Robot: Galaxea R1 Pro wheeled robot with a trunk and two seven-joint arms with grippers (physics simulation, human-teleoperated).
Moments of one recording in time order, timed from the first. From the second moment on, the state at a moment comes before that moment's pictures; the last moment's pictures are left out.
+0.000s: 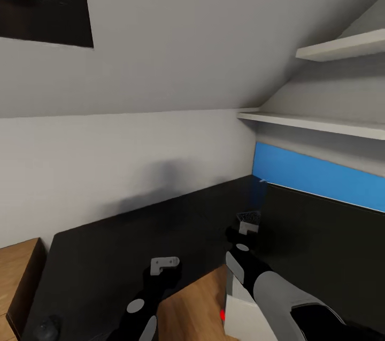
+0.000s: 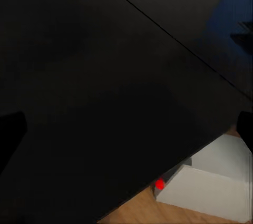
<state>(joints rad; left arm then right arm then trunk) -0.19 -0.09 -0.36 -1.17 0.26 0.19 0.24 -0.80 0.17 0.06 -0.25 -0.16 -0.17 -0.48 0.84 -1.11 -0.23</state>
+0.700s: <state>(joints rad) -0.19 -0.09 -0.36 -1.17 0.26 0.19 0.24 -0.80 0.17 0.06 -0.25 -0.16 -0.17 -0.48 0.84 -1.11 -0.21</state>
